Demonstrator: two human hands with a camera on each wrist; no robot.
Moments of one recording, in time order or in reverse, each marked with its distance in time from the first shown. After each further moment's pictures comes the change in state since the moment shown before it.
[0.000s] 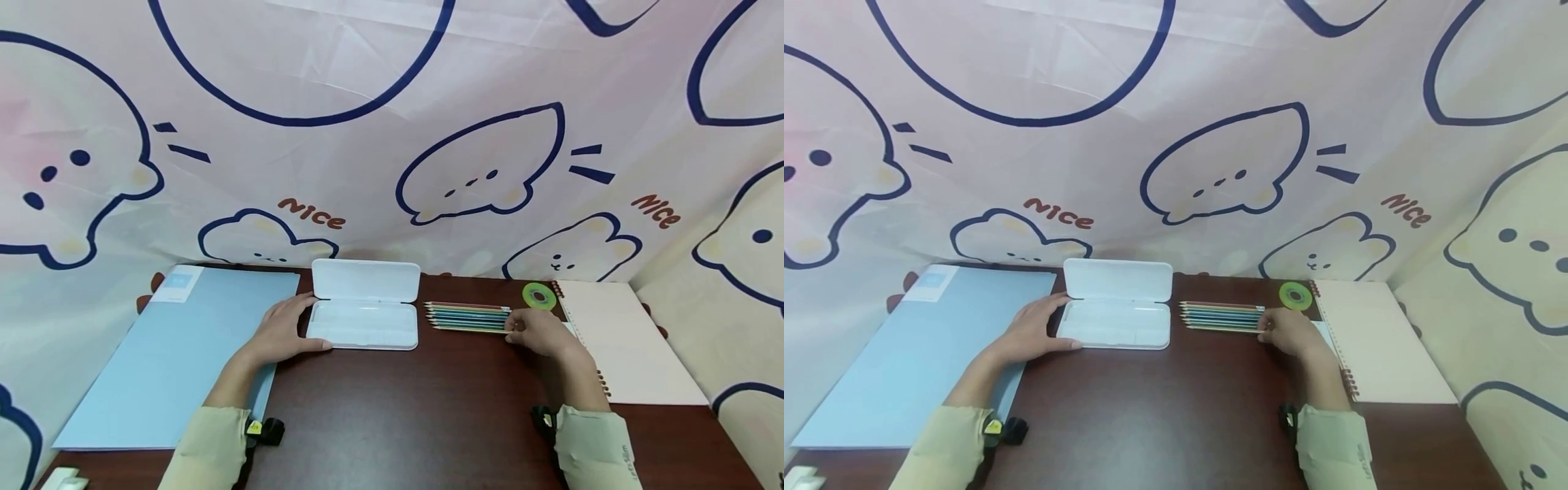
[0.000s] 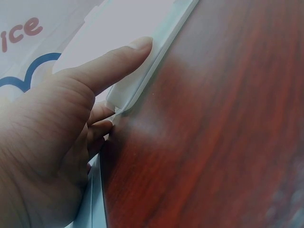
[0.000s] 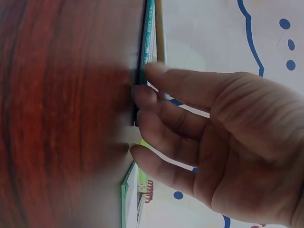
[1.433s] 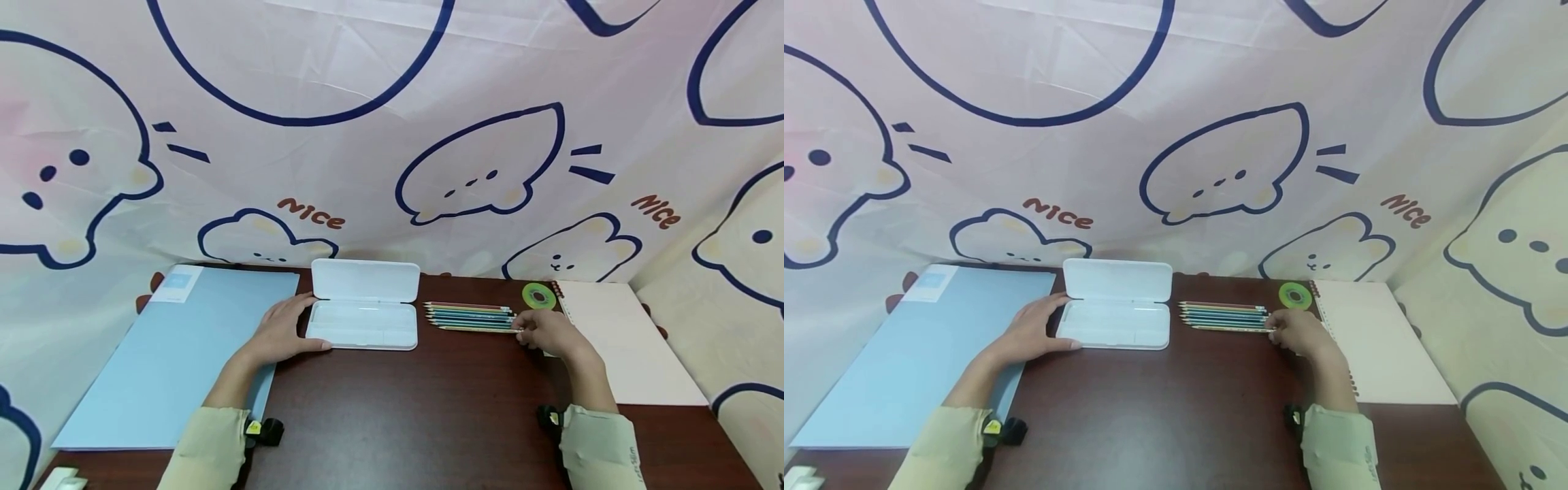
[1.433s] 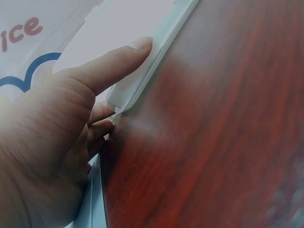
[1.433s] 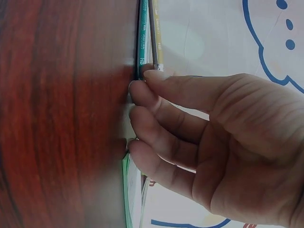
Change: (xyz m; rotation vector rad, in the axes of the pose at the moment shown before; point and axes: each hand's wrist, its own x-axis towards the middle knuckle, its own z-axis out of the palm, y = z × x) left_hand 0.000 -0.001 0.002 -0.006 -0.002 -0.006; right_hand -0.007 0.016 -0.004 0.131 -0.024 0.079
